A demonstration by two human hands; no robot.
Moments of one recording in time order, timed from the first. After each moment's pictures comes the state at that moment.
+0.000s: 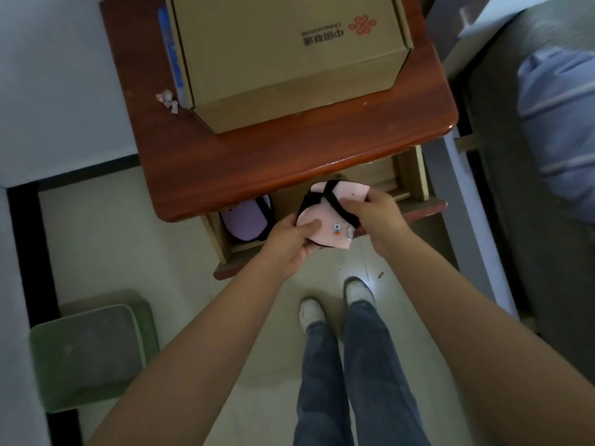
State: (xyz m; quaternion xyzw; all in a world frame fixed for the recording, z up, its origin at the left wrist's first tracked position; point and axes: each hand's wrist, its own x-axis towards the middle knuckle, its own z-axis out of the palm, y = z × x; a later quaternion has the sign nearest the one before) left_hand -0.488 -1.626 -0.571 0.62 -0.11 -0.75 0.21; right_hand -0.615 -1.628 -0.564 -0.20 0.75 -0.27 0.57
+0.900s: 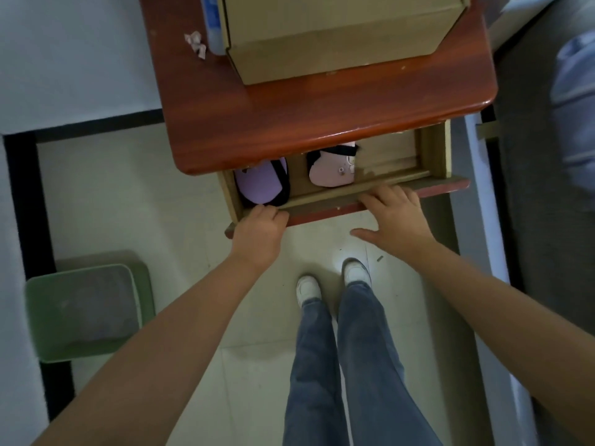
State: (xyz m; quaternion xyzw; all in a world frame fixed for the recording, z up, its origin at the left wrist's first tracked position) left_hand -0.407 -1.583 -0.568 0.53 -0.82 -0.19 -0.07; right_hand -0.629 -1.578 -0.584 -0.74 0.63 0.07 0.25
